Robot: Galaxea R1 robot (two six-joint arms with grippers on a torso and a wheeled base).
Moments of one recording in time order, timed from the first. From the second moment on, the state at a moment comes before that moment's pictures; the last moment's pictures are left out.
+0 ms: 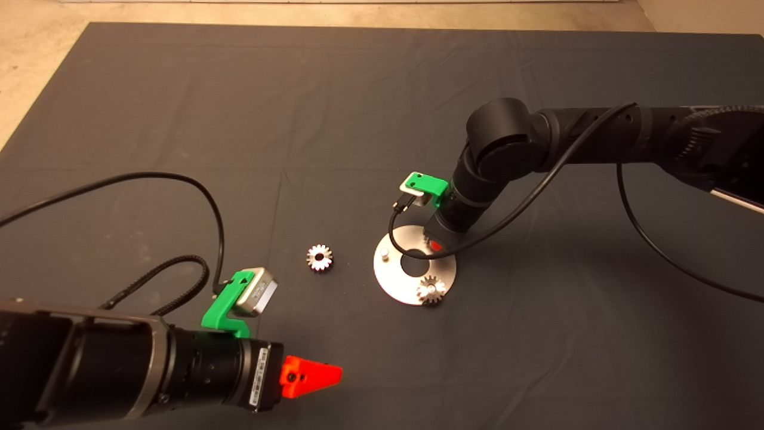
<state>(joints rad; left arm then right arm) -0.19 2.02 -0.32 0.66 0.97 -1.59 0.32 2.76 -1.20 -0.34 -1.49 0.68</state>
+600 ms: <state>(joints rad) -0.19 2.02 -0.32 0.66 0.97 -1.59 0.32 2.76 -1.20 -0.34 -1.49 0.68</state>
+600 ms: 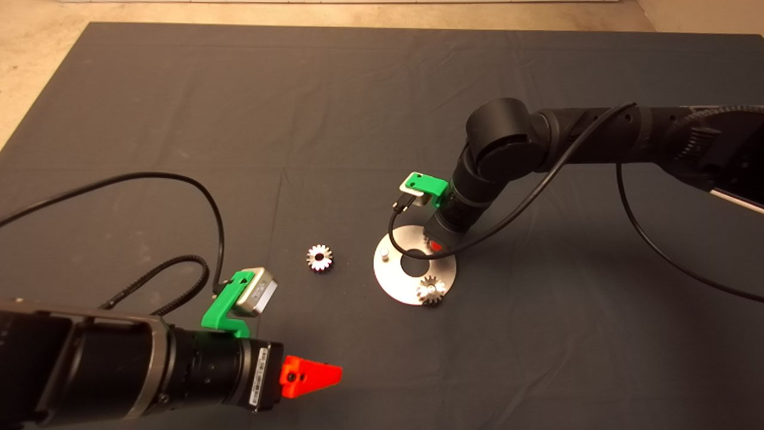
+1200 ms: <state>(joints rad) -0.19 2.02 -0.32 0.66 0.97 -1.59 0.33 2.76 -1.20 -0.34 -1.49 0.68</state>
